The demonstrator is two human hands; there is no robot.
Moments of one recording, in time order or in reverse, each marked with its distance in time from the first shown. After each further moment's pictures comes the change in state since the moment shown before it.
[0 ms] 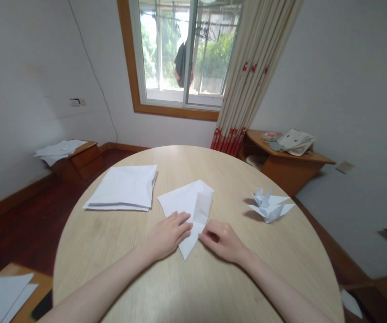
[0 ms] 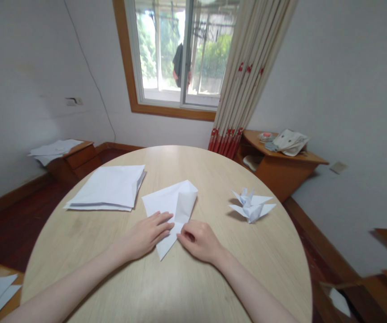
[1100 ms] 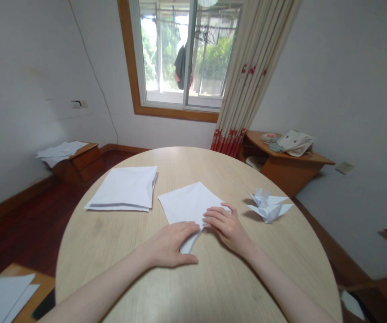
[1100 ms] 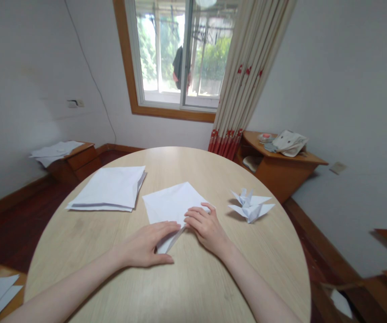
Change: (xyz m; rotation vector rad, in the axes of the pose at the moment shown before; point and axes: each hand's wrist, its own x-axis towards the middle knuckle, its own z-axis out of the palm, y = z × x) left_hand -0.003 0.013 -0.016 -0.372 -0.128 0.018; right_hand 0.006 0.014 -0.021 -0.432 0.171 -0.323
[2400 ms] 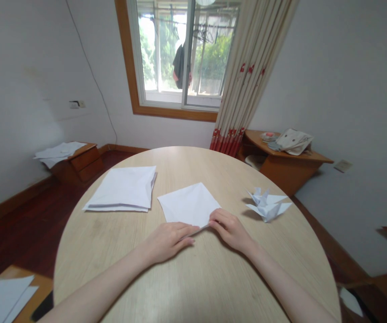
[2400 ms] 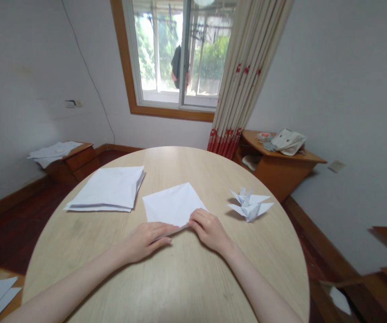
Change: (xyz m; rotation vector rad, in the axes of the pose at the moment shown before) left_hand 0.000 -0.004 0.001 0.065 0.090 0.029; right_hand -0.003 0.004 -0.001 0.298 -0.067 0.230
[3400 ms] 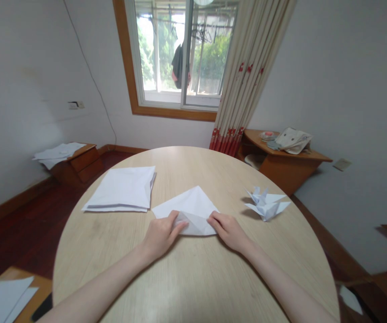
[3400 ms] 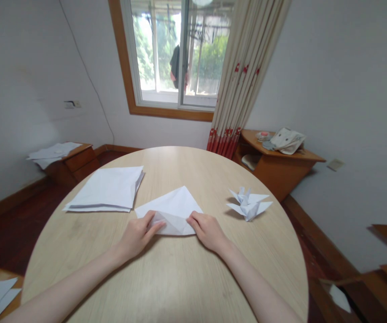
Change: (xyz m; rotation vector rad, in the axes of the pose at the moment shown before) left_hand -0.002 -0.008 0.011 0.179 0.426 -0.252; right_hand -0.004 0.001 0.007 -0.042 -0.096 0.208
